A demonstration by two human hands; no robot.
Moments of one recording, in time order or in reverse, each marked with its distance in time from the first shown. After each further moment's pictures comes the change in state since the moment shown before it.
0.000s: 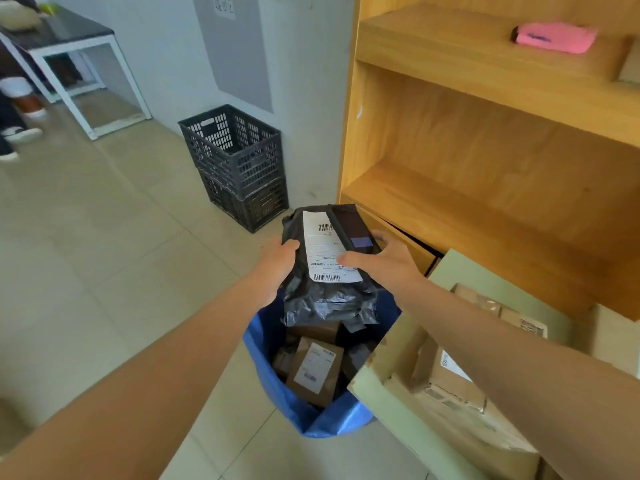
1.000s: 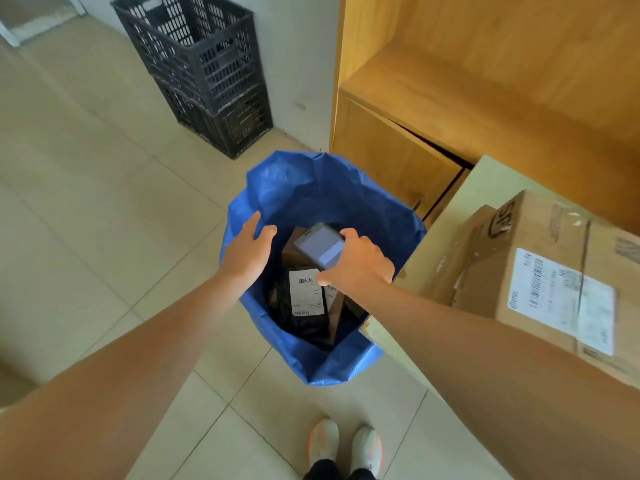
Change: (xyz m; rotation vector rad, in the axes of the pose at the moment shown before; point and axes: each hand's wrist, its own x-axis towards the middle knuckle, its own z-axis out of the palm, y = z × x) left_hand 0.076 -0.159 -0.020 0.471 0.057 -0.004; right_hand 0.041 0.155 0.112 -0.832 -0.081 0.128
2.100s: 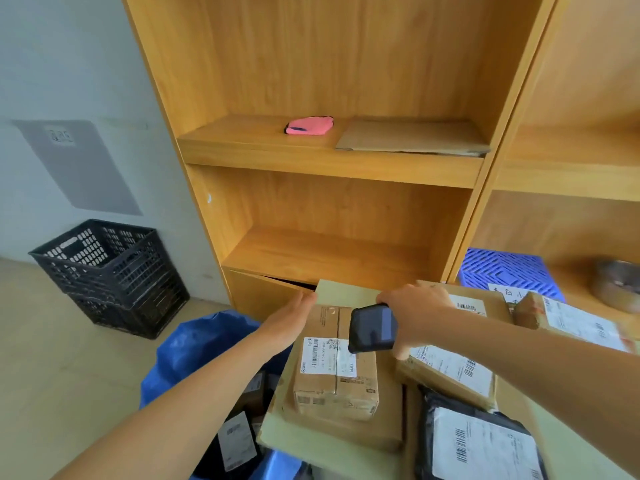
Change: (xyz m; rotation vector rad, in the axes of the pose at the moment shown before) left_hand -0.240 0.250 0.098 0.304 -0.494 0.487; right_hand -0.248 0.204 -0.289 -0.523 0.173 0.062
